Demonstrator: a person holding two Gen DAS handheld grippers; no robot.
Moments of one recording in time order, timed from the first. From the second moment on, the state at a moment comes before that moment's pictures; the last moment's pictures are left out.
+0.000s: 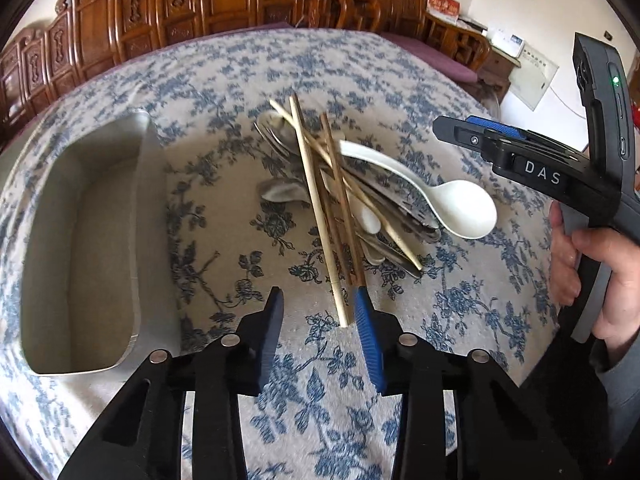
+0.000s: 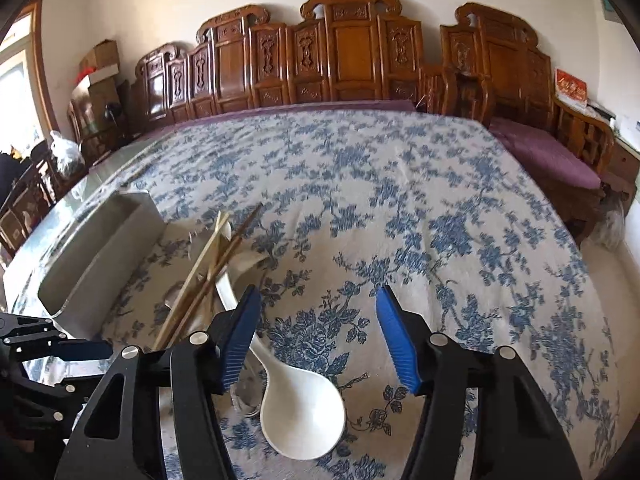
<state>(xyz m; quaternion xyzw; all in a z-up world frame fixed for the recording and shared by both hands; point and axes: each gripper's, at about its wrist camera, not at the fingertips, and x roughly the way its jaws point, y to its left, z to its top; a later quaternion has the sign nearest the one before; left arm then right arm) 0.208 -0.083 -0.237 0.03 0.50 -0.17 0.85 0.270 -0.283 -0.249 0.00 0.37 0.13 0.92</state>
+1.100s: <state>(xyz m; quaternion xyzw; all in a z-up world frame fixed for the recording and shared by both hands) 0.197 -0.059 -0.207 0.01 0.46 -0.14 0.87 0.281 -0.251 -0.286 -0.01 0.46 0.19 0.87</state>
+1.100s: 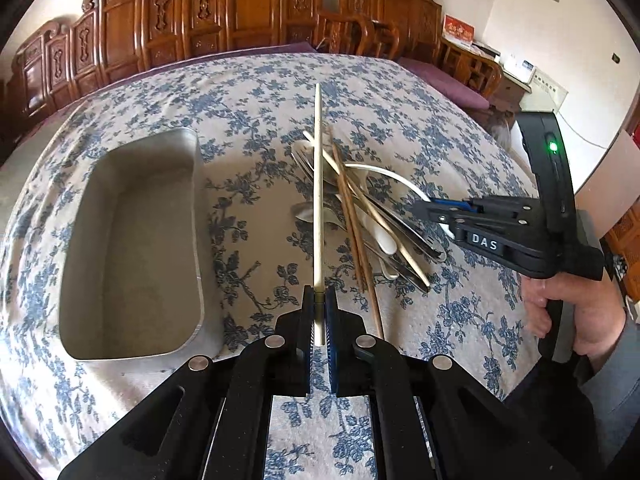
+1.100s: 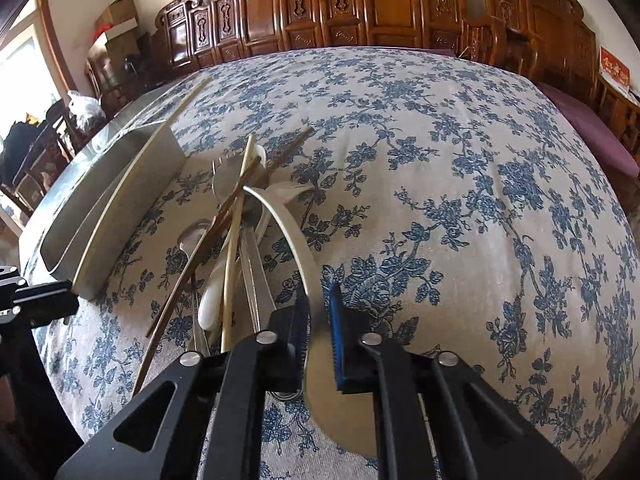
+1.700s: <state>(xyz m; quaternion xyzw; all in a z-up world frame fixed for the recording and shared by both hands) 0.201 0.004 -0.175 0.00 0.43 -0.10 0.90 0.270 -0.268 -0.253 0.04 0.42 0.15 0.90</state>
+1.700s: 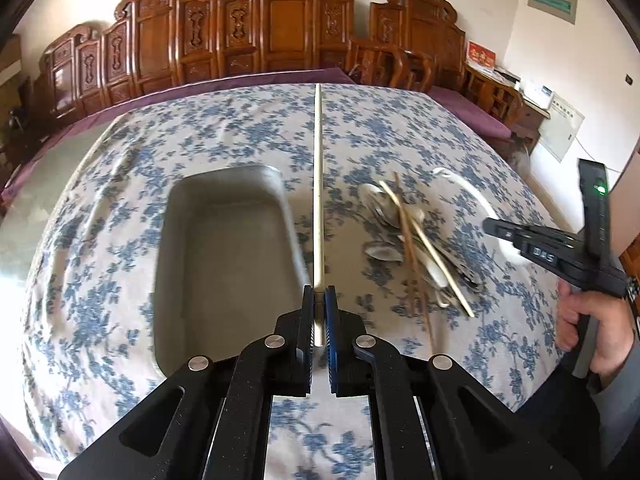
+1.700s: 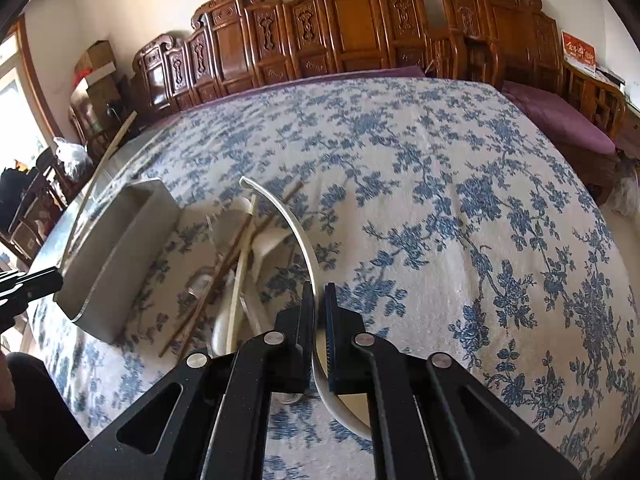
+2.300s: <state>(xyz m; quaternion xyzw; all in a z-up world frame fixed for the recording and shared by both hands) 0.203 0.062 -0.203 -0.03 0.47 -0.07 0.88 0.242 -0.191 -0.193 0.01 0.37 0.19 0.91</state>
